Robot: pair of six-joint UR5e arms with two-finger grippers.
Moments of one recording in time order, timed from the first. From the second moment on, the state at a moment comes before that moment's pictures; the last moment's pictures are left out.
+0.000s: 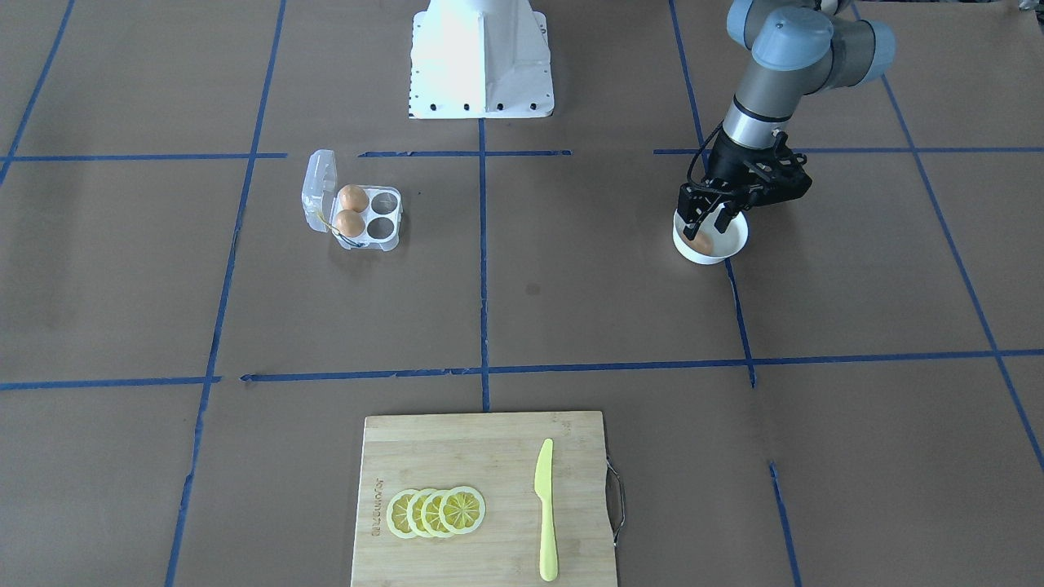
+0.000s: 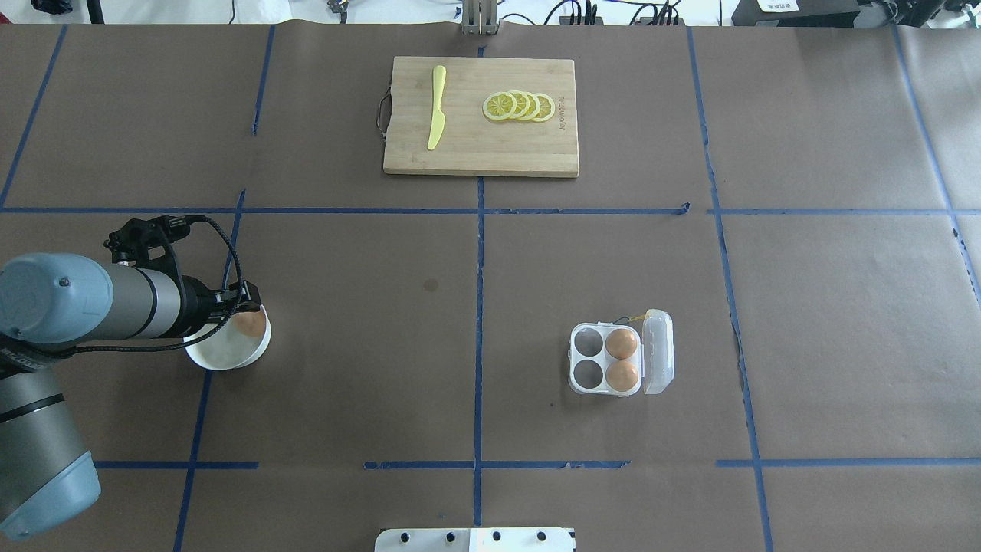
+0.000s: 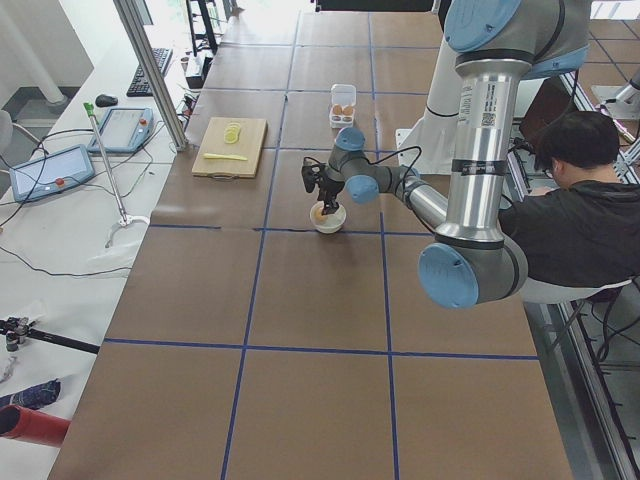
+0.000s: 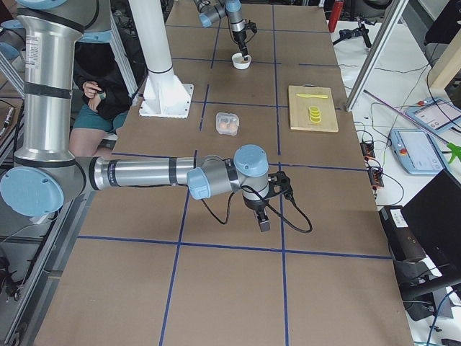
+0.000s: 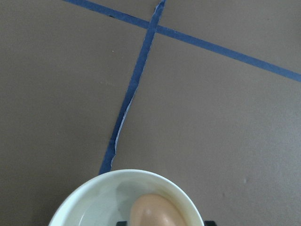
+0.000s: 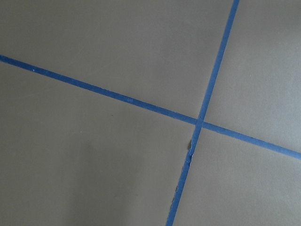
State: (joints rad) left arm -0.55 -1.64 -1.94 -2.02 -1.73 -1.50; right arm 1.48 -1.70 1.76 -1.33 2.31 -0.04
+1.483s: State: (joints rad) left arm -0.52 -1.64 -1.88 -2.02 -1.72 -1.49; right arm 1.48 -1.70 1.76 -1.33 2.31 -0.04
